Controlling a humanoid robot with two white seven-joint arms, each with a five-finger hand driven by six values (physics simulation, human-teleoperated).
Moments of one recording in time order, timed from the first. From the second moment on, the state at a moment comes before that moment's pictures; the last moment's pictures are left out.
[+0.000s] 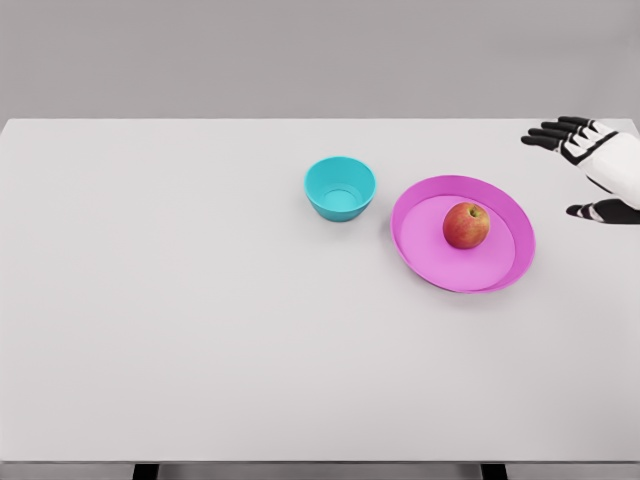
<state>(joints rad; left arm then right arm) 0.02 0.00 0.02 -0.08 -0.10 0.00 0.06 -0.26 -1.02 0.33 -1.51 0.36 -0.61 -0.02</state>
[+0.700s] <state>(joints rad) 0.02 0.00 0.02 -0.08 -0.10 0.00 0.06 -0.66 -0.89 0.58 -1.40 0.36 -0.60 0.52</state>
